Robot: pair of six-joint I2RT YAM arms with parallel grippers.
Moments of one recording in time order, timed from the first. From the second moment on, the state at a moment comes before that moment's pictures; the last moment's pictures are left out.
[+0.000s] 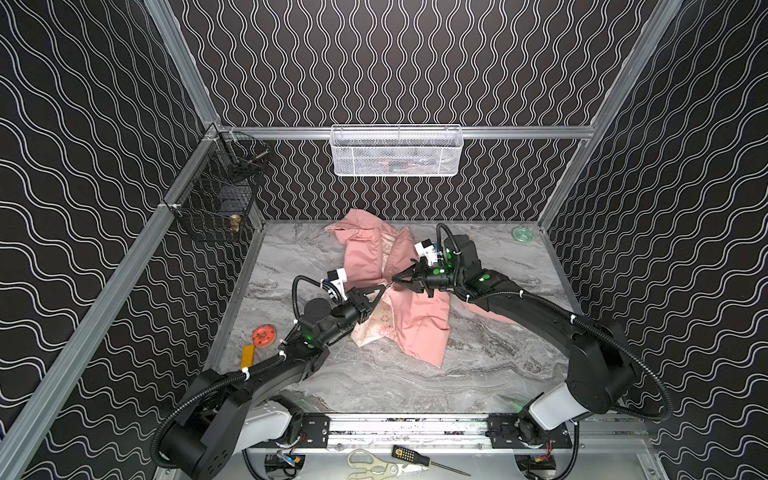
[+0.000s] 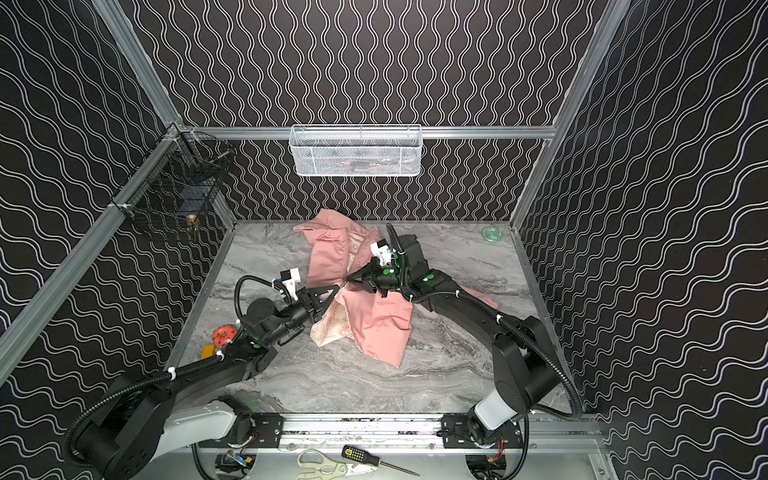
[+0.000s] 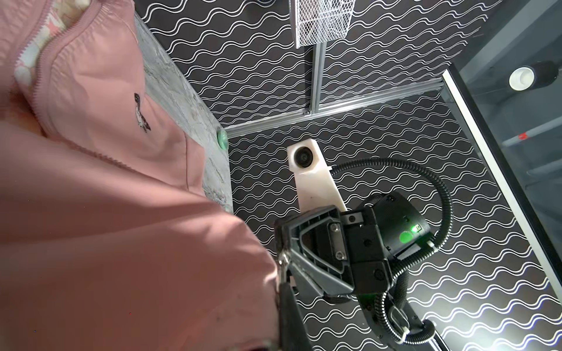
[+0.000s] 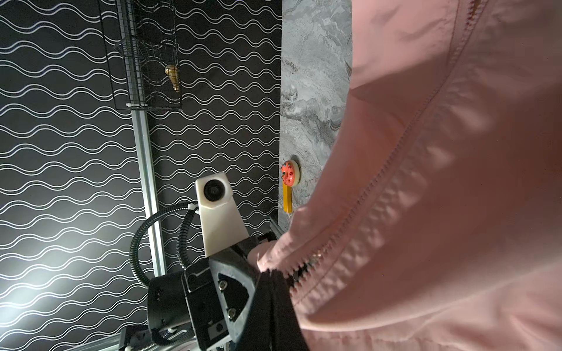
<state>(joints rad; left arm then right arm) -0.52 1.19 0.37 0.86 0.35 -1.38 0.59 1.58 1.15 -0.04 -0.73 1.13</state>
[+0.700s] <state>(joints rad) -0.52 1.24 0.38 0.92 0.40 -1.40 0.58 1.58 1.15 -0.04 -0.73 1.13</state>
